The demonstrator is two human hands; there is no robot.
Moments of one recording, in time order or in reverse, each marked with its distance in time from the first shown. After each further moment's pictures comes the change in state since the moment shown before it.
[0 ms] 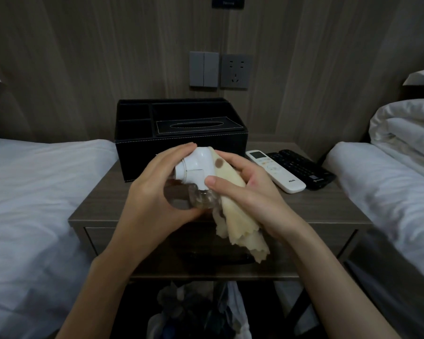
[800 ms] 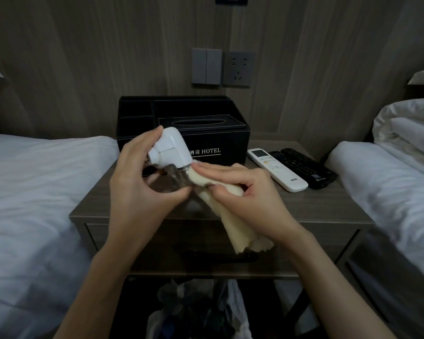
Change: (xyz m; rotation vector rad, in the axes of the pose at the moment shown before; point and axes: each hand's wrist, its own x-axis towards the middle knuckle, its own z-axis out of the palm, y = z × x) left_hand -0.002 -0.003 -0.004 -0.078 0.230 -0.237; right_hand -0.004 0.007 0.005 -0.378 -0.001 -0.250
